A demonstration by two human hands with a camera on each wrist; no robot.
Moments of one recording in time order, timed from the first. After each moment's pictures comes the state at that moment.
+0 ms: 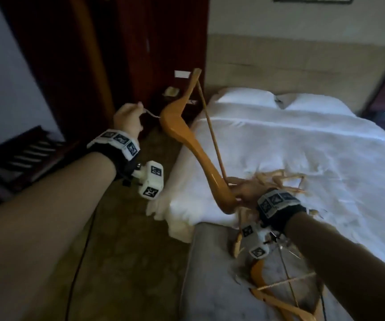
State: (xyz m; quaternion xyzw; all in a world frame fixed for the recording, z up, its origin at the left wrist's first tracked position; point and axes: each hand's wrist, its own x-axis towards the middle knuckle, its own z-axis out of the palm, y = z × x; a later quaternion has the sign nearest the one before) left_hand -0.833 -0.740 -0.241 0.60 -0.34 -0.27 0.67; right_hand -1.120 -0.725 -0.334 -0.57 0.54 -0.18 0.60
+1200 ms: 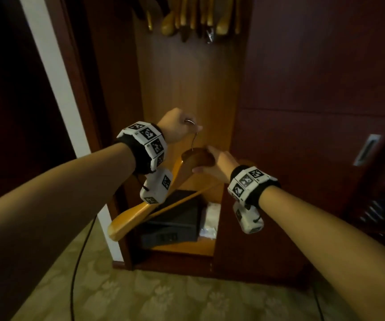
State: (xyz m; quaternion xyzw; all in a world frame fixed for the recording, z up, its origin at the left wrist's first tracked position) left_hand -0.231 -0.027 -0.166 0.93 -0.18 0.12 0.31; right_hand -0.252 -0.185 -0.235 -0.95 -0.14 -0.01 0.27
